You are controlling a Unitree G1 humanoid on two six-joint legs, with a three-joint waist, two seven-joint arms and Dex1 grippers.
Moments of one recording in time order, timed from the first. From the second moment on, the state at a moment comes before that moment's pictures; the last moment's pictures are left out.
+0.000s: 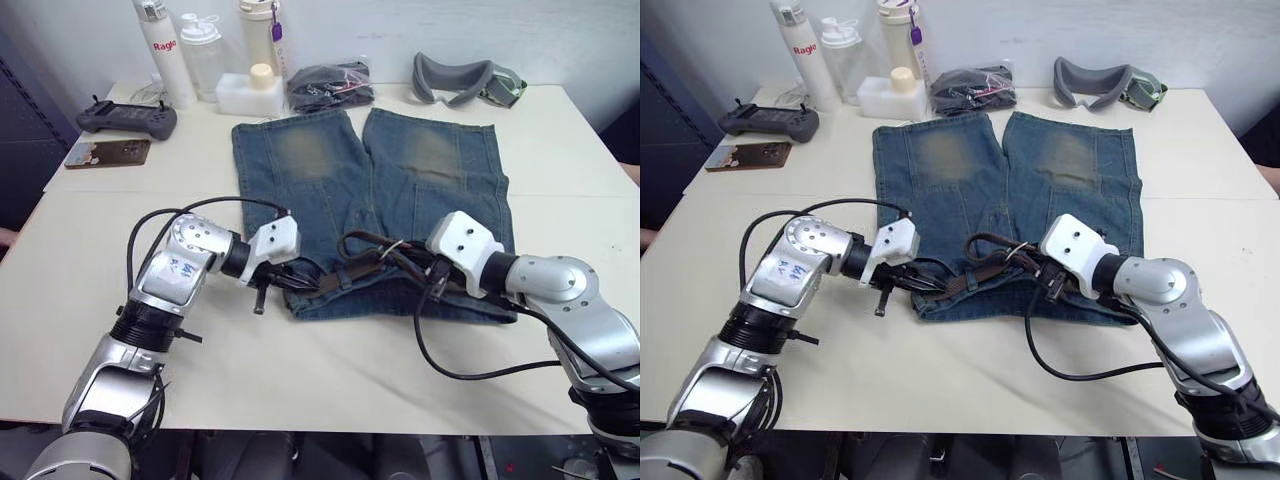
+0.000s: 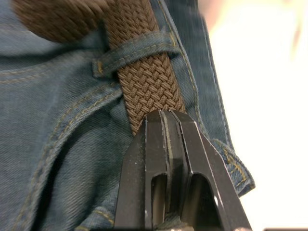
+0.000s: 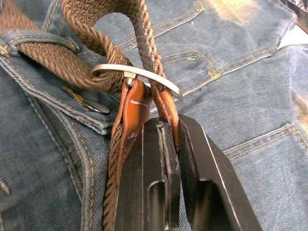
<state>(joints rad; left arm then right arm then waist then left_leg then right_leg) -0.72 0.56 -0.28 0.09 -0.09 0.42 -1.29 -0.37 -0.80 0.08 -0.47 0.13 0.61 0.75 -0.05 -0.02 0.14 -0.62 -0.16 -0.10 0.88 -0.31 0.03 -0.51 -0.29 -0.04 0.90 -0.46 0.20</state>
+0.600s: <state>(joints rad) -0.63 0.60 -0.33 0.04 -0.08 0.39 -1.27 0.00 -1.08 -0.17 -0.18 -0.20 -0.19 0.63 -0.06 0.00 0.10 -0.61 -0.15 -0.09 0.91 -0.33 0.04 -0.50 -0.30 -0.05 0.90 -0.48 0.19</state>
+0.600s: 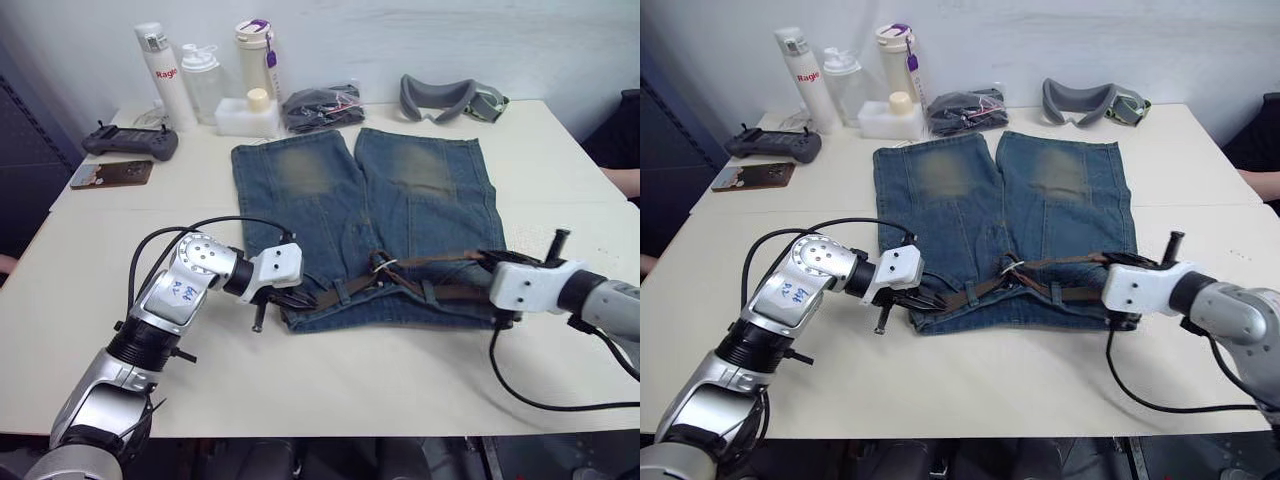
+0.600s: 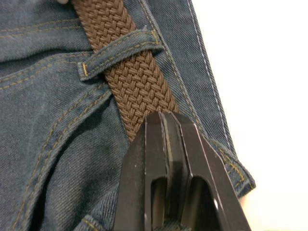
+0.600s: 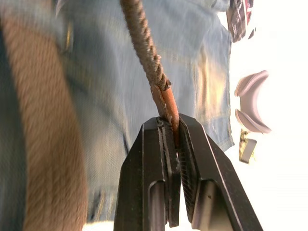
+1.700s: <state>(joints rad) -0.61 0.69 -0.23 0.05 -0.29 0.61 -1.35 0.17 -1.06 -0.40 -0.13 0.20 0.00 0.88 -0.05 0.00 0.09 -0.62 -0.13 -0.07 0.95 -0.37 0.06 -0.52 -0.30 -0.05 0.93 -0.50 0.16</state>
